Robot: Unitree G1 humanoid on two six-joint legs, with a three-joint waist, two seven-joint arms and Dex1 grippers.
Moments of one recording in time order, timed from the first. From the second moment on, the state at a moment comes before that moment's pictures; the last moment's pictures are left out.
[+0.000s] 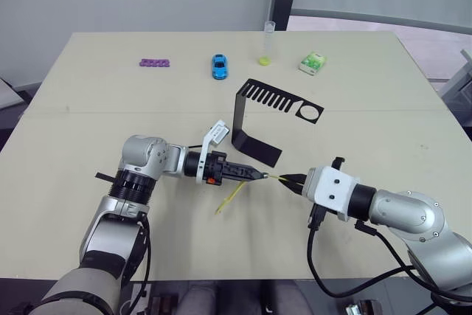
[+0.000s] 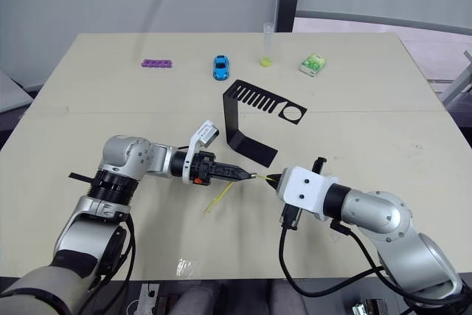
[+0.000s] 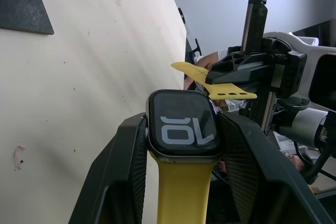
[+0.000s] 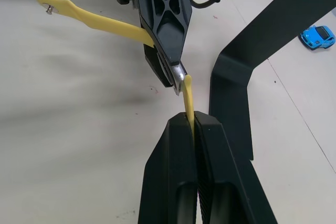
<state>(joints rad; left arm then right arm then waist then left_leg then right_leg) -0.86 0.37 -0.13 0.35 -0.64 1.37 -1.06 -0.13 -0.81 0.10 -0.78 0.13 0.53 0.74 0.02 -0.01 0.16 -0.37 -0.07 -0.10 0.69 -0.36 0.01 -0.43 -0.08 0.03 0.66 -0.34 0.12</state>
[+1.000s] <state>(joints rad) -0.86 0.36 -0.09 0.35 -0.65 1.39 -1.04 -0.16 -0.79 0.11 -0.77 0.12 0.55 0.74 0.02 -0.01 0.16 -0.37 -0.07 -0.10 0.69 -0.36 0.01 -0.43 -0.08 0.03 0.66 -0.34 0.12</state>
